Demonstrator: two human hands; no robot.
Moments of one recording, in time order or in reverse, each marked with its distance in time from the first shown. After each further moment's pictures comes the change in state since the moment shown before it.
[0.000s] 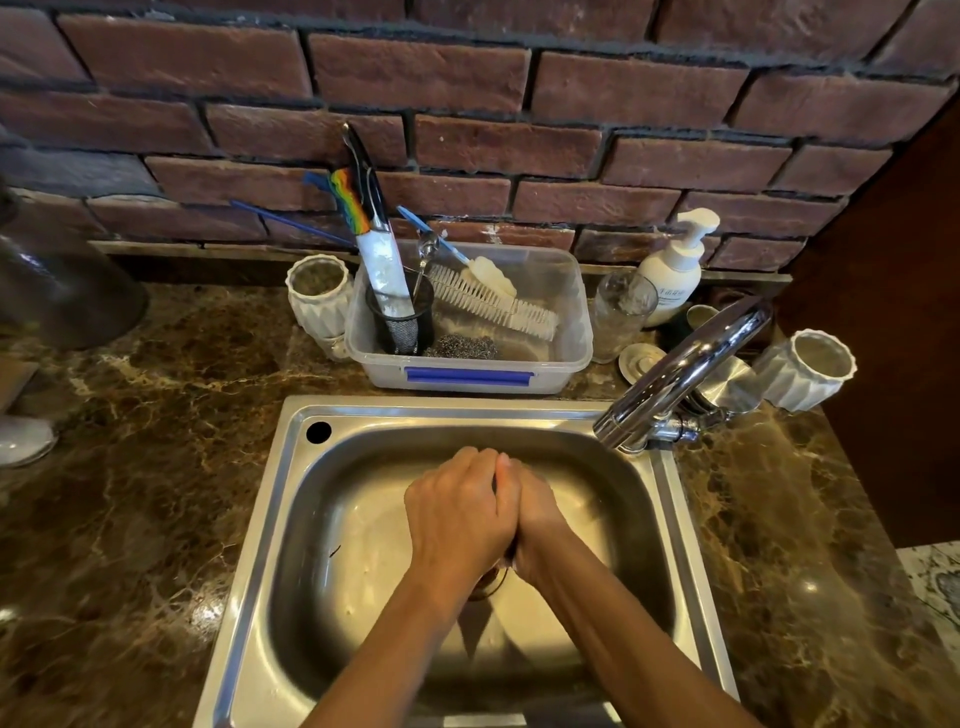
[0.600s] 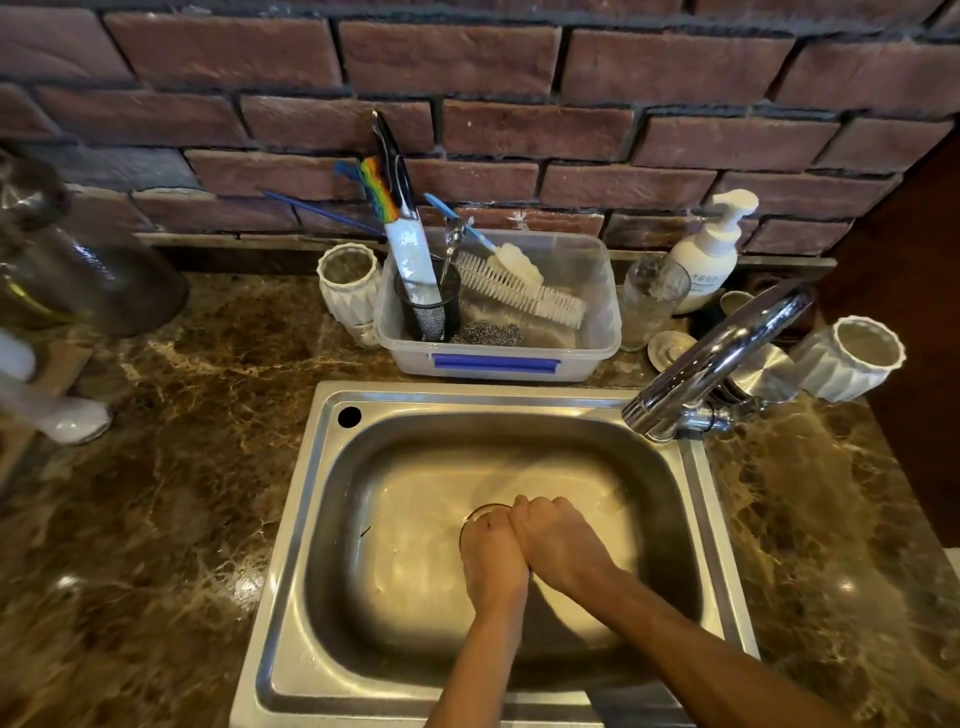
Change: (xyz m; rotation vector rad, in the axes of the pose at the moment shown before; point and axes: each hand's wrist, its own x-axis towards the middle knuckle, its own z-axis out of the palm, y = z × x) left_hand -0.056 0.005 0.042 -0.804 -0.233 -1.287; right_hand 0.036 0.053 -0.046 -1.995 -0.018 -0.808
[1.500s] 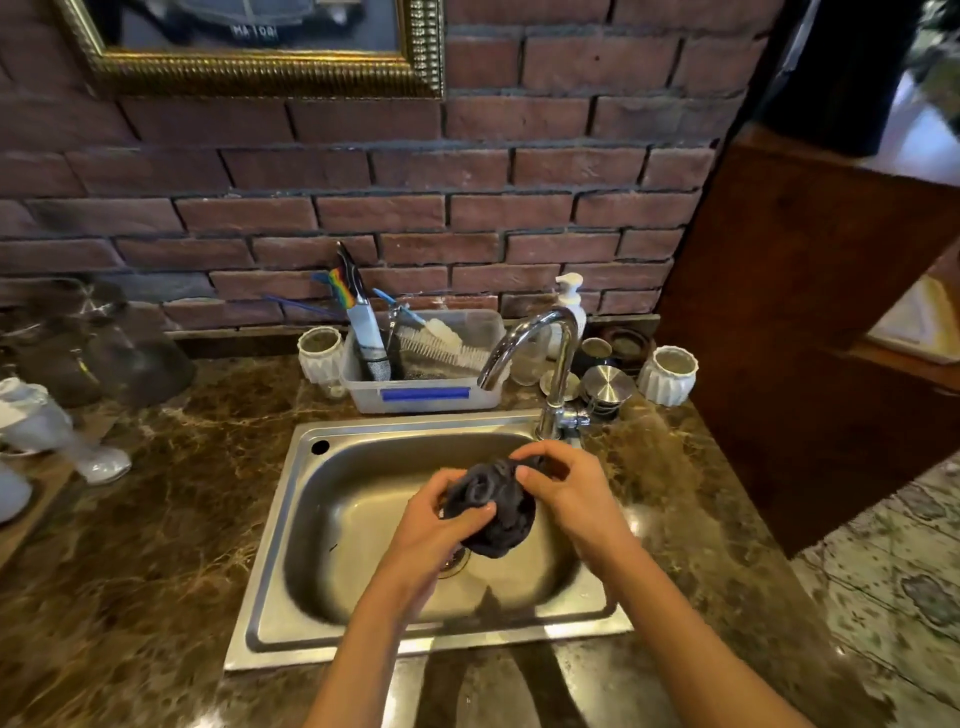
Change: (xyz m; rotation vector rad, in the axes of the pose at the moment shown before) left_hand -0.162 0.032 -0.076 -0.008 -0.663 0.515; right_hand -0.183 0.009 -0.131 1.302 0.602 0.210
